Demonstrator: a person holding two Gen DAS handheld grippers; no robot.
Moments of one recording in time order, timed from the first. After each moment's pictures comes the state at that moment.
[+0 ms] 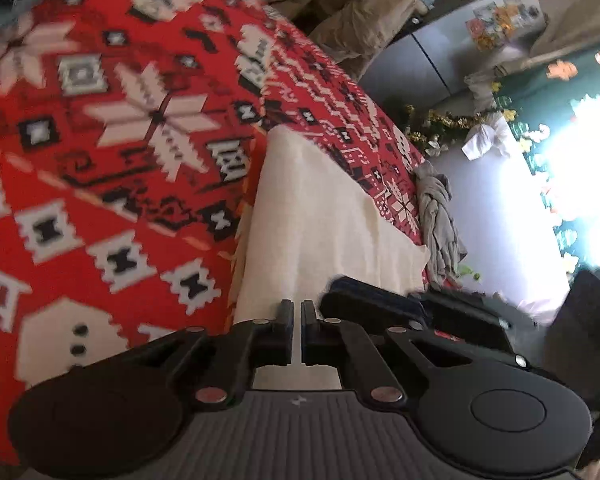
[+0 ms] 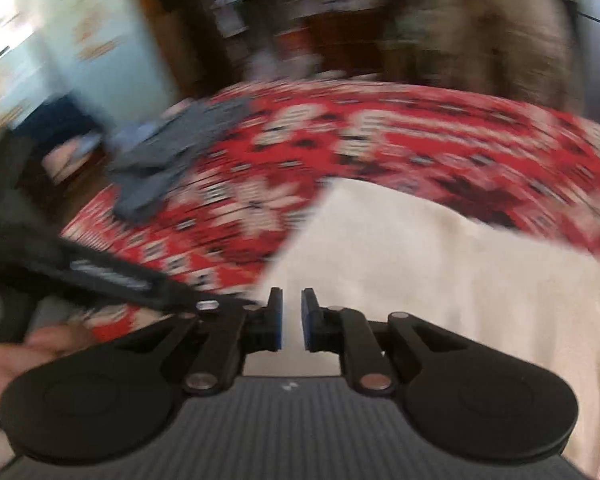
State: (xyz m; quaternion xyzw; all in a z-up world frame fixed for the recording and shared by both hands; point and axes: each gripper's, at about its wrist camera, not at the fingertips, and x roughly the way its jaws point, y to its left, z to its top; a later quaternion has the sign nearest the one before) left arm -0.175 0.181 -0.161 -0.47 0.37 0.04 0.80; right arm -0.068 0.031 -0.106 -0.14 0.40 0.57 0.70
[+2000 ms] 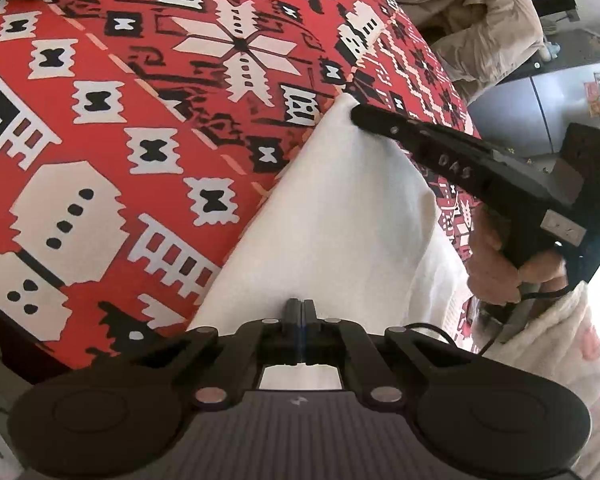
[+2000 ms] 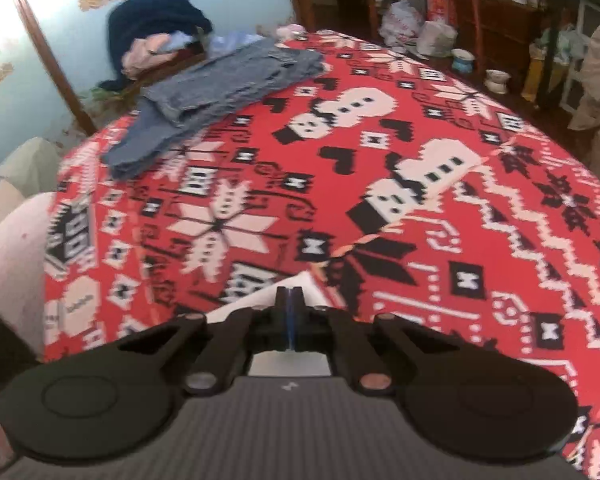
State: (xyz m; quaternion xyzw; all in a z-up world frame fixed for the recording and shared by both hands) left arm -0.170 0.143 -0.153 -0.55 0.41 0.19 0.70; right arm 0.053 0.137 -0.139 -0.27 0.37 0.66 0.59
